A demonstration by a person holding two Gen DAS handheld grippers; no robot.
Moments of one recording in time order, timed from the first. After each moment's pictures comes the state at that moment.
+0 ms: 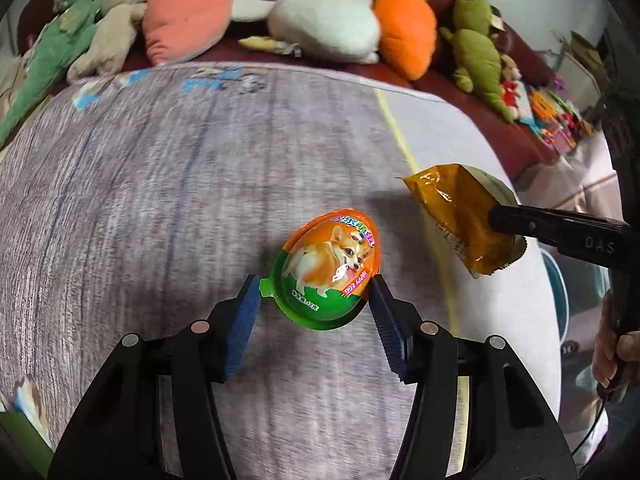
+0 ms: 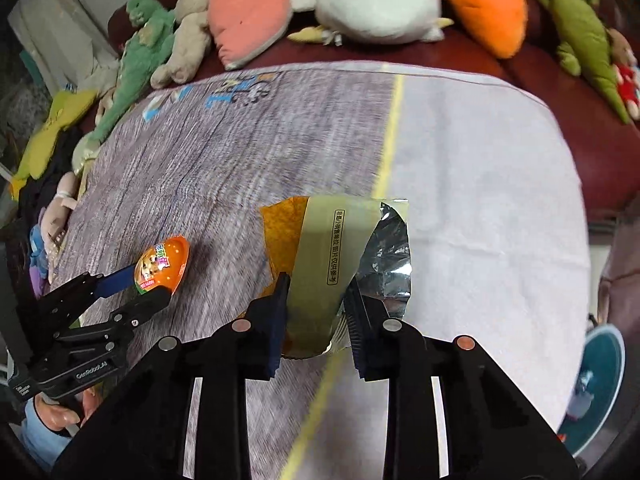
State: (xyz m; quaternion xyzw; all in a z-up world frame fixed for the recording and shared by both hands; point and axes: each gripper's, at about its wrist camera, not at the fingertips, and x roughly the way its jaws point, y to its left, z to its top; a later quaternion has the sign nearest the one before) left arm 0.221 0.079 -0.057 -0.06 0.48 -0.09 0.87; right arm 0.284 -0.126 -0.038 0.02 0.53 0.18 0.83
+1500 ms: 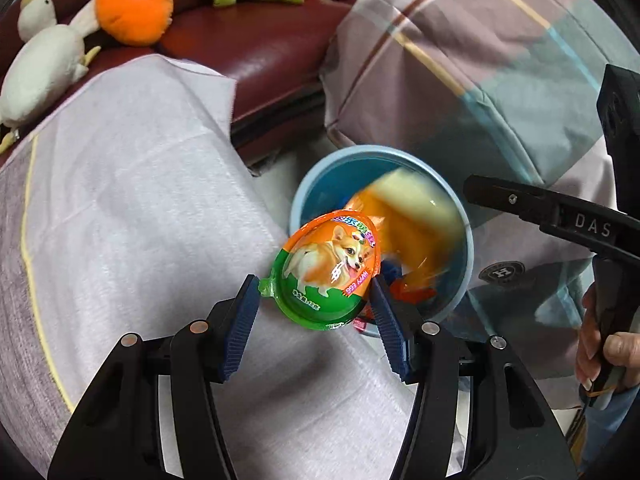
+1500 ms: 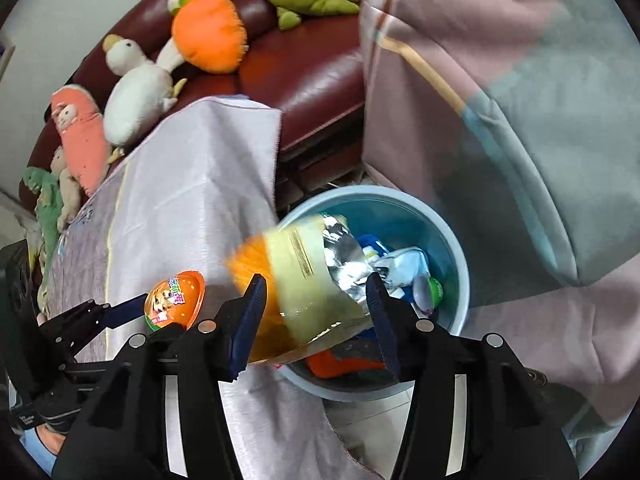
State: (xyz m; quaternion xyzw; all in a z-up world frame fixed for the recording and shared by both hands) left arm 0.195 -0.329 -0.085 0.12 0.53 -0.29 0.79; right arm 0.138 -0.520 -0.078 0.23 0.48 -0.03 0.85
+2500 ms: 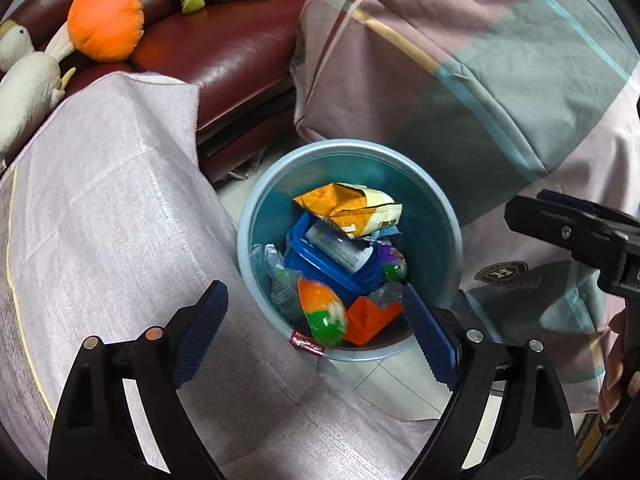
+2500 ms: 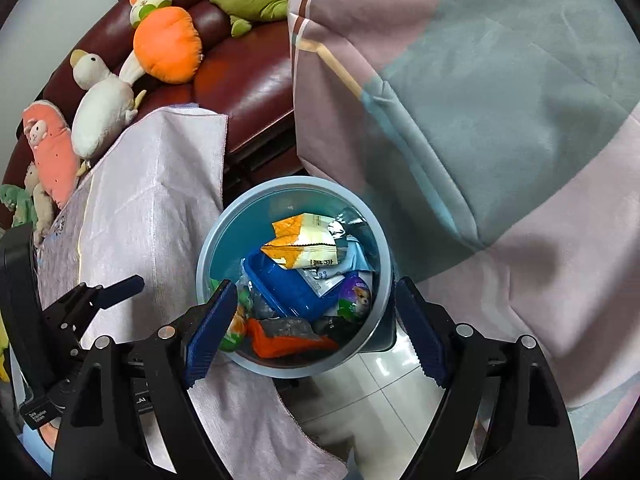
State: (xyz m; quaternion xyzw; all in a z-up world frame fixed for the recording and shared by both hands) left arm 0.182 -0.385 -0.100 0.16 0.52 -0.29 0.79; right arm 0.100 -0.560 -0.078 0.22 0.49 -0.09 0.84
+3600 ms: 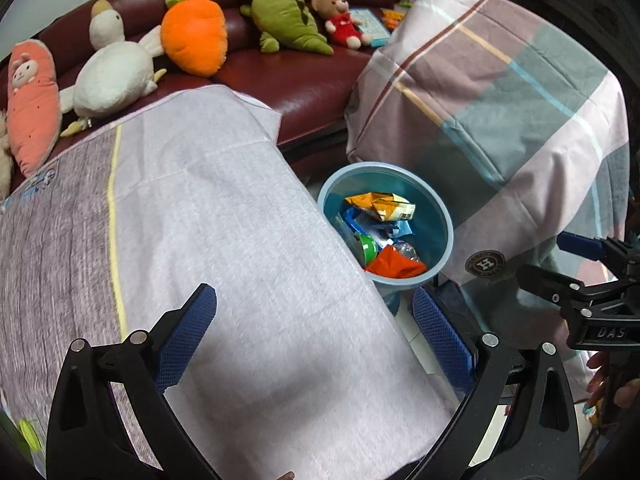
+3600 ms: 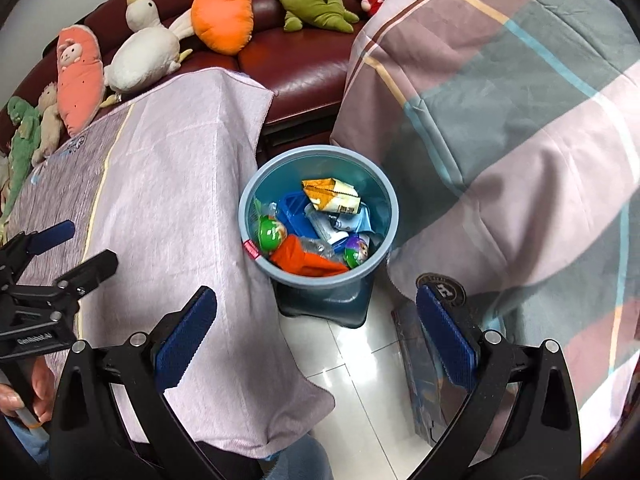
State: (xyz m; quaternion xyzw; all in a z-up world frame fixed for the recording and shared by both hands) left arm 0.081 -0.246 -0.015 0.09 0.45 -0.24 0.85; right arm 0.004 -0.449 -0.018 0.09 0.49 -0.09 0.86
